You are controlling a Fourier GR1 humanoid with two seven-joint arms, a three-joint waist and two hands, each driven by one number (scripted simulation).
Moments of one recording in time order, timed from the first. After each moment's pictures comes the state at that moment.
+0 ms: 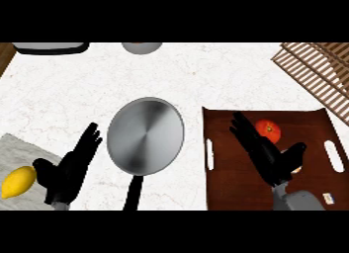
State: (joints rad) left arm 0.06 0.25 -0.21 -1.47 0.26 0.12 0.02; right arm -0.11 -0.22 0.29 -1.34 -0.37 0.09 -0.06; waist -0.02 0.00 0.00
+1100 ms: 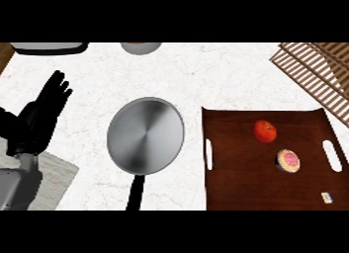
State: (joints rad) left arm -0.22 0.37 -0.04 -1.50 0.27 0.13 0.18; right arm 0.01 -0.69 -0.25 -1.50 -0.51 0.20 -0.02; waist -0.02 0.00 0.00
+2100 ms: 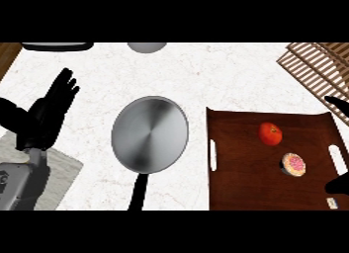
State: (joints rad) left arm -0.26 0.33 -0.03 -1.46 0.25 0.10 0.17; right arm -0.14 -0.93 0.19 -1.89 0.07 0.22 0.75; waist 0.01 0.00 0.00
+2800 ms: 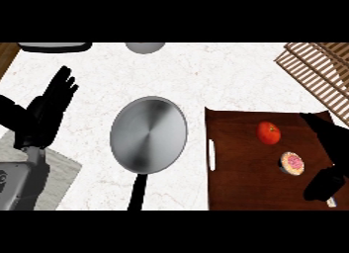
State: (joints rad) left arm -0.27 0.31 0.00 -1.48 0.21 0.09 0.21; right arm -0.18 -0.76 0.34 -1.83 0.32 0.35 0.92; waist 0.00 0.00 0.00
